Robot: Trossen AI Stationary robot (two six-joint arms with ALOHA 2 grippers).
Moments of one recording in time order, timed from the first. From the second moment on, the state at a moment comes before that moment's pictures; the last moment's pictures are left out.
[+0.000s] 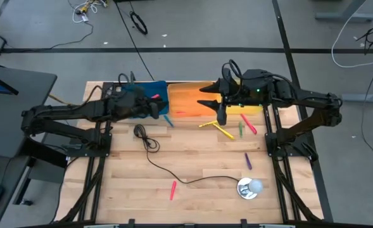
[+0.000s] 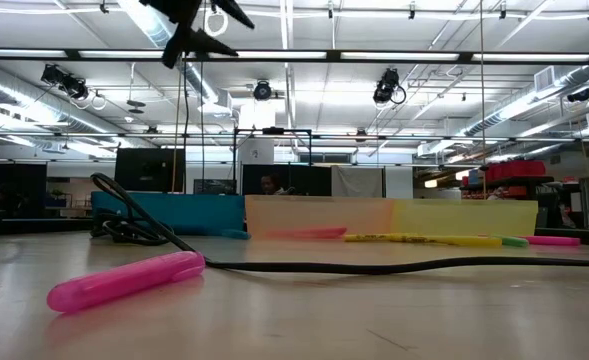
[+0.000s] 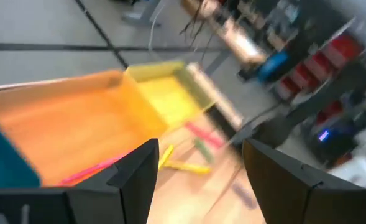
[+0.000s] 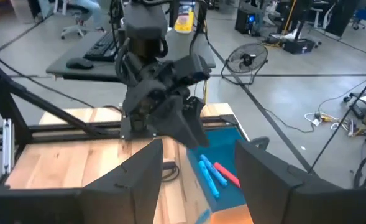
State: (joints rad) left arm 0.11 1.07 0.94 -0.17 -0.36 -0.78; right arm -0.02 1.37 1.67 -0.58 0.15 -0.04
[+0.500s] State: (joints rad) left arm 0.29 1.18 0.97 -0.35 -0.01 -0.26; right arm -0.02 1.37 1.67 -0.63 0.14 -0.05
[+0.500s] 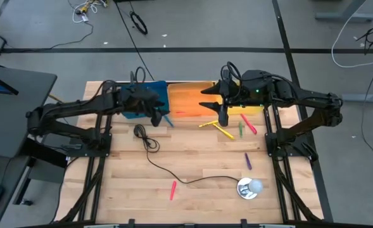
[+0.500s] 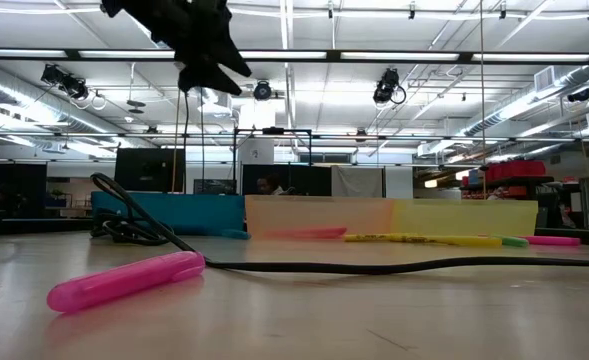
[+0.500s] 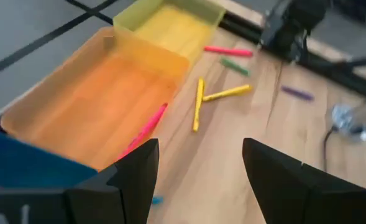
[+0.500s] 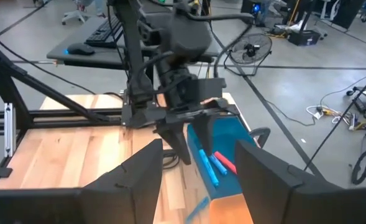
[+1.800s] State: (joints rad) left arm 0.25 1.29 0.99 -0.65 -0.07 1.23; right arm -0.02 1.37 1.67 -0.64 0.09 -0.01
